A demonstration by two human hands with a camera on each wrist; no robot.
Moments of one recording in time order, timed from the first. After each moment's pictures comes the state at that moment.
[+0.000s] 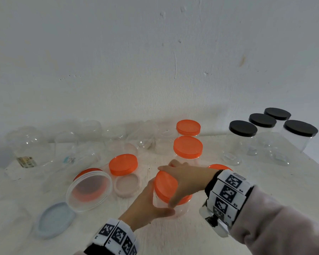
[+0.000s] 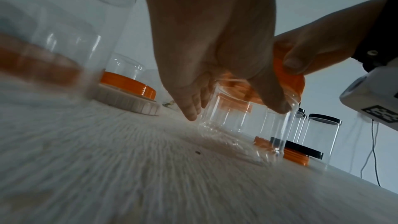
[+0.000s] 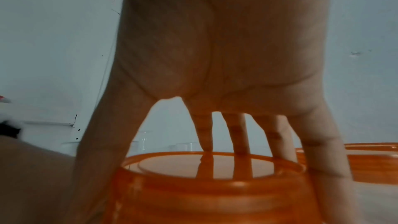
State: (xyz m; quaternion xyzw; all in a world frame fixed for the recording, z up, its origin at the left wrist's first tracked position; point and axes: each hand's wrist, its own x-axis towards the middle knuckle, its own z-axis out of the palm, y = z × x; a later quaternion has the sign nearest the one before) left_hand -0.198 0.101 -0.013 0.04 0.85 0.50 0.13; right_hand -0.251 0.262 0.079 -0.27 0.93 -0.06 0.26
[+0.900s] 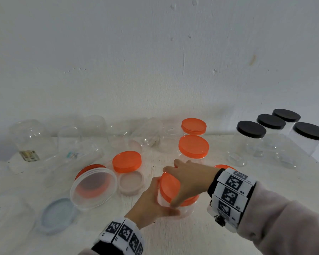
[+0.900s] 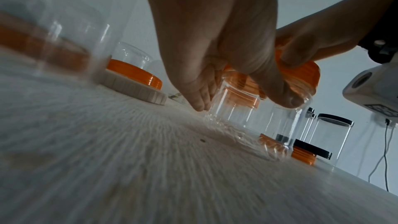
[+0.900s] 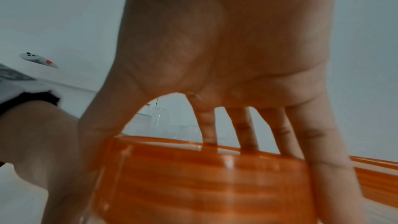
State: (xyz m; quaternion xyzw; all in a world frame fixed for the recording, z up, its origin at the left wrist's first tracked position) left_hand -0.200 0.097 -0.020 0.05 0.83 0.54 0.13; right_hand -0.255 0.251 0.076 -0.28 0.93 0.03 0.24
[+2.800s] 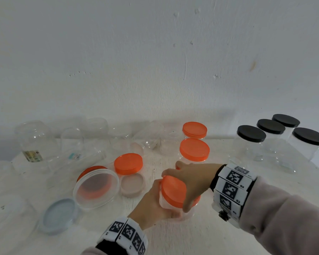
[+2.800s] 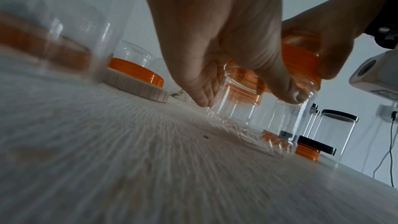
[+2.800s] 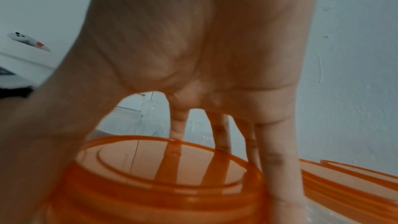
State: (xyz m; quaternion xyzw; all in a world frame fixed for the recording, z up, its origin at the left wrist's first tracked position) left_hand -0.199 0.098 -0.019 0.06 0.84 0.52 0.11; right_hand -0.255 0.252 0.094 -0.29 0.91 0.08 0.28
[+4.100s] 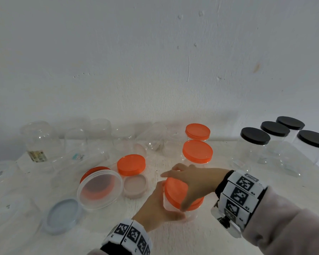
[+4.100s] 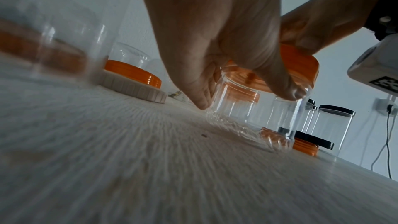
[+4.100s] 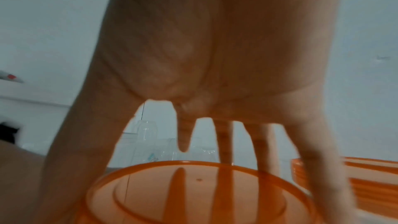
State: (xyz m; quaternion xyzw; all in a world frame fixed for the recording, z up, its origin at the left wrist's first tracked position) left_hand -0.198 0.101 -0.020 0.06 0.82 0.55 0.11; right_hand -0.254 0.253 0.092 -0.30 0.91 0.01 0.30
